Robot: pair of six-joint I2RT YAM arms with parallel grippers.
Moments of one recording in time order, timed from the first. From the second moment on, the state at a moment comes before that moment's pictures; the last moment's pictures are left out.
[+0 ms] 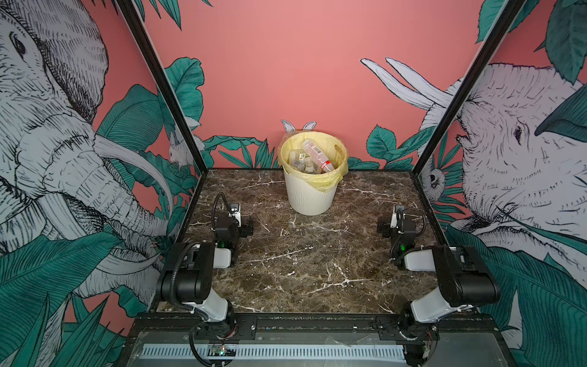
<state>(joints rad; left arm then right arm) -0.03 1.57 0.40 0.79 -0.02 0.14 0.04 1.56 0.38 0.82 0.22 -0.08</state>
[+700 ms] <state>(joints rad) -0.03 1.57 0.40 0.79 -0.02 0.14 0.04 1.56 0.38 0.80 0.19 -0.08</state>
